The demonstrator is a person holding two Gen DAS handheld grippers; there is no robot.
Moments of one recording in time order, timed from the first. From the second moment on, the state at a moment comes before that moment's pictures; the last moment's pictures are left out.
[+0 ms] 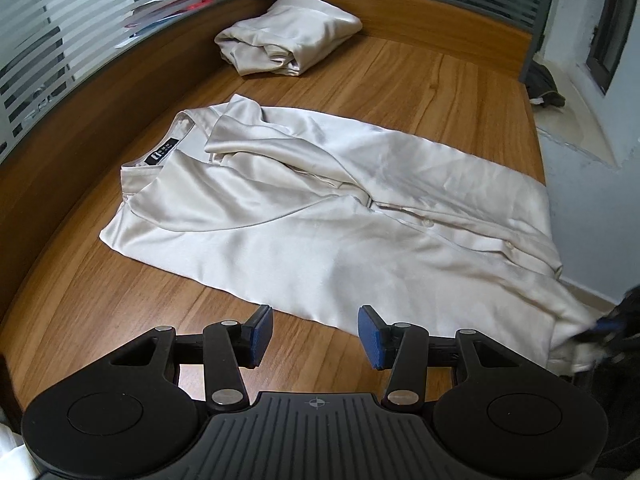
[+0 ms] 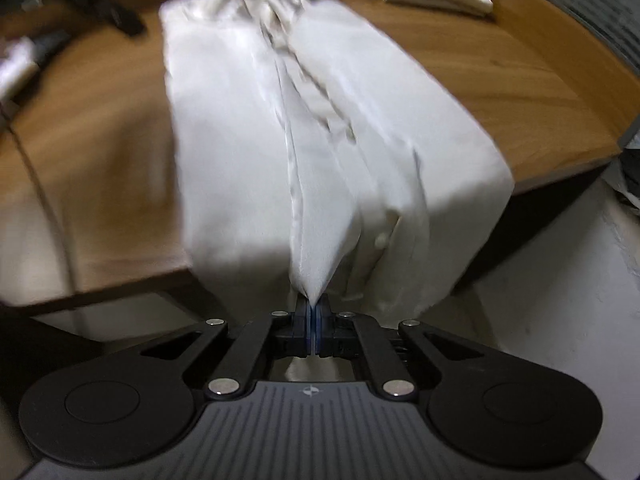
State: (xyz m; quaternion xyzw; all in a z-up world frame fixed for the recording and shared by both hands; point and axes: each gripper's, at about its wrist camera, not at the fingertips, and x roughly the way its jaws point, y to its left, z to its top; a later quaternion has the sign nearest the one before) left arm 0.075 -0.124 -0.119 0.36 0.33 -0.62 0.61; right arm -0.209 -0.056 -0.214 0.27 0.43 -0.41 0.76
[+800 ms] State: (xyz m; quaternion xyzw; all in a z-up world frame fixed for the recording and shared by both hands) left arm 0.013 -0.083 -0.110 0.30 0.36 -0.54 0.69; right arm -0.286 -0.142 -0.209 0.26 0.49 -0.19 0.81
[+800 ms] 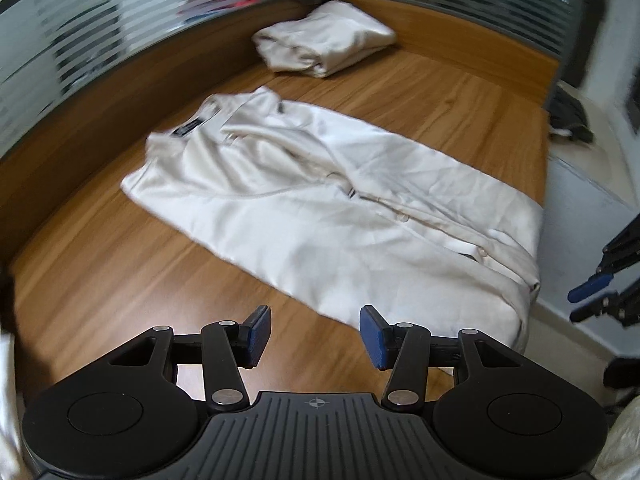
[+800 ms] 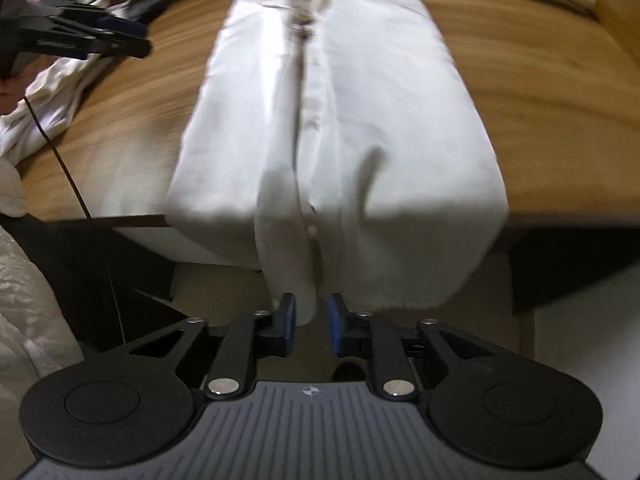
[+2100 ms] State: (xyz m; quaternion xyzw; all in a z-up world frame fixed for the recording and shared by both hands) left arm -0.096 -0.102 -0.184 0.30 0.41 -0.58 0.64; right arm -0.256 -0.120 -0.185 0.28 0.37 -0.24 0.85
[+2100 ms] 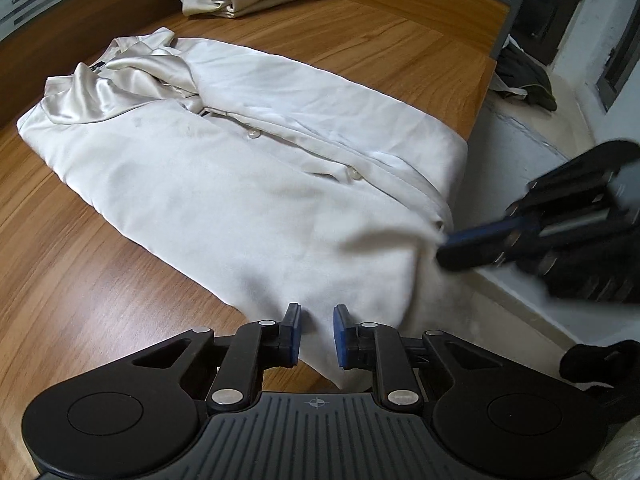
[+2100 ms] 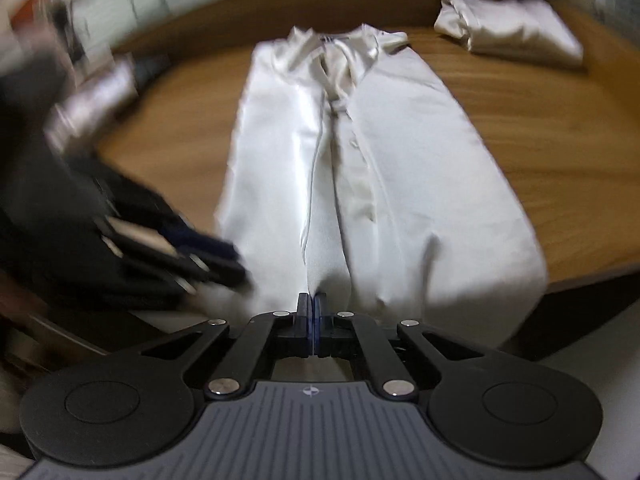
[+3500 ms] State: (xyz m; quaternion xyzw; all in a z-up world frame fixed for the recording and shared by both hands) left arm -0.158 -0.057 -0.310 0.24 0.37 -0.51 0.74; right arm -0.362 -0.240 -0.330 0.12 0.38 -0.05 0.91
